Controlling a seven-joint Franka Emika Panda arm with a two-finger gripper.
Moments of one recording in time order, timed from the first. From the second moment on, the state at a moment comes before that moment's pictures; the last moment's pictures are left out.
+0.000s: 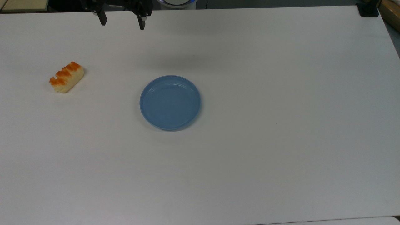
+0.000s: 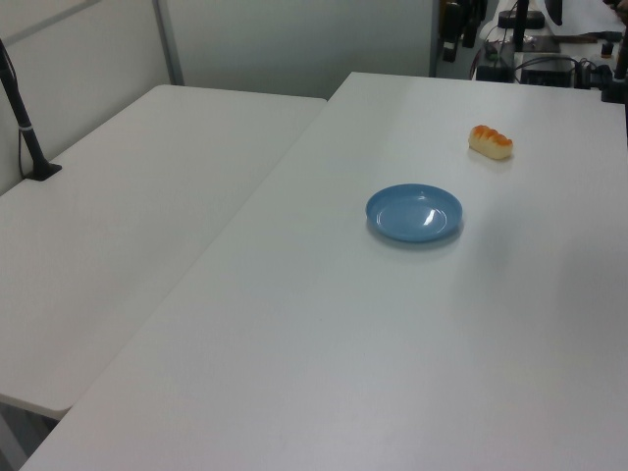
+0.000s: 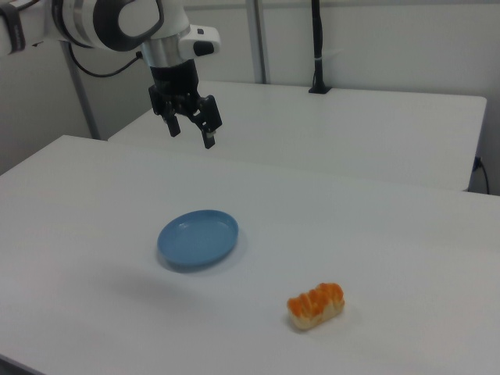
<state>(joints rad) 0.03 0.06 -0.17 -1.55 0.04 1.71 0.00</state>
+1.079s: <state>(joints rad) -0.05 0.09 -0.22 -1.57 0.04 1.69 0.00</state>
